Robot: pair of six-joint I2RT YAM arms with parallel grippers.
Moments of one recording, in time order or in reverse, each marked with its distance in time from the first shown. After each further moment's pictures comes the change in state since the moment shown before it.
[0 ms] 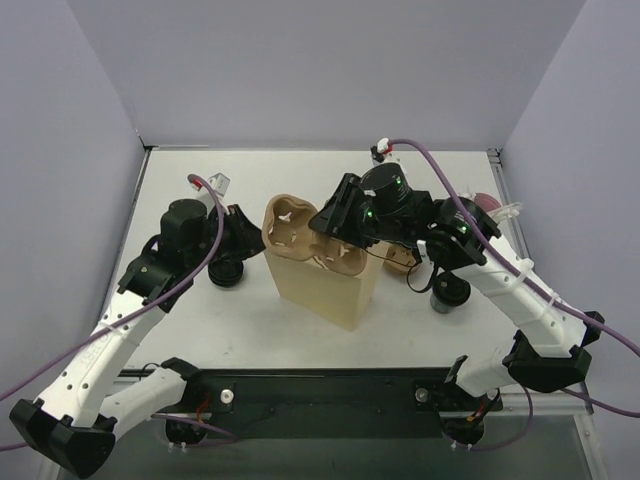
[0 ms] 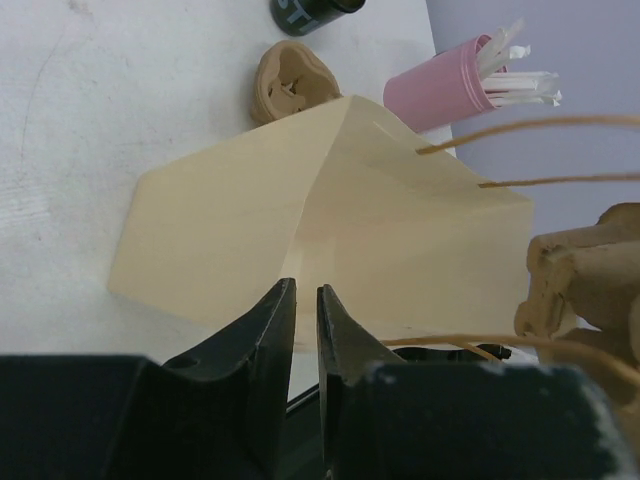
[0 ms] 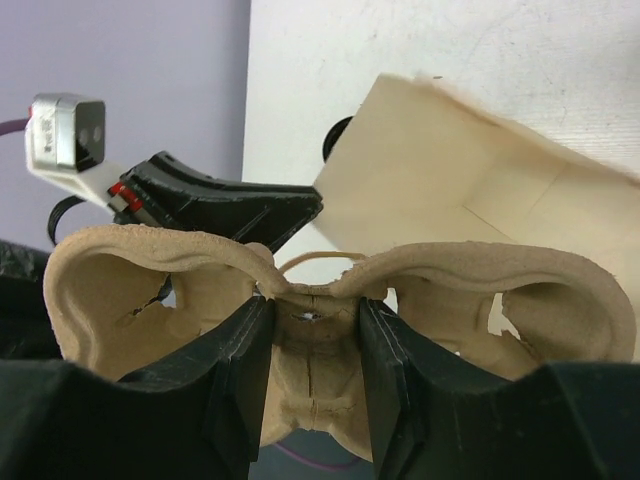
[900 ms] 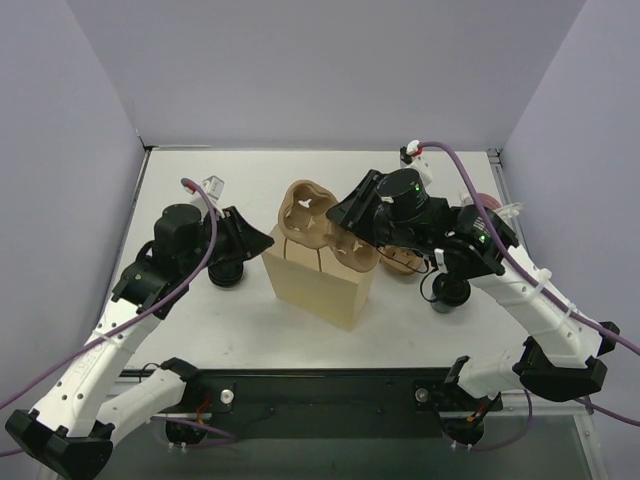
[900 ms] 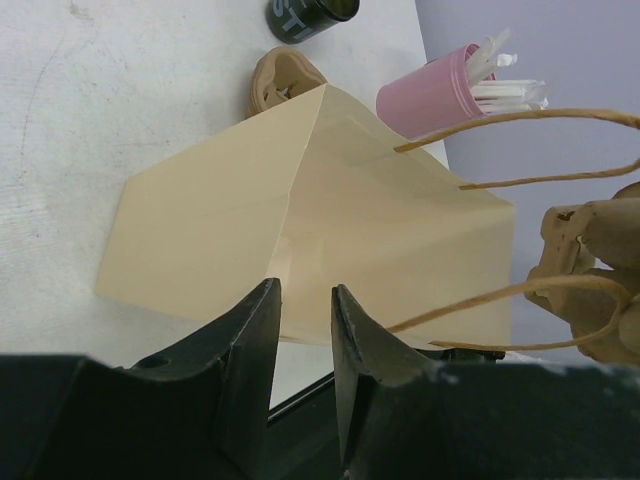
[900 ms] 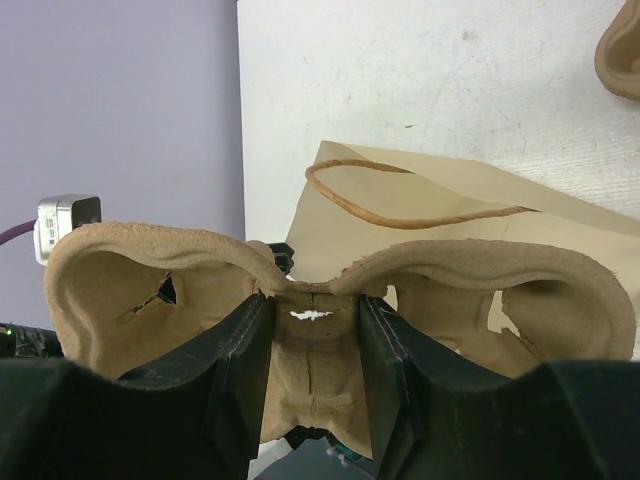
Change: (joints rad) left arm 0.000 -0.066 -0.039 -0.005 -0.009 -0.030; right arm 0.002 -0.076 -0.073 0.009 0.157 0.103
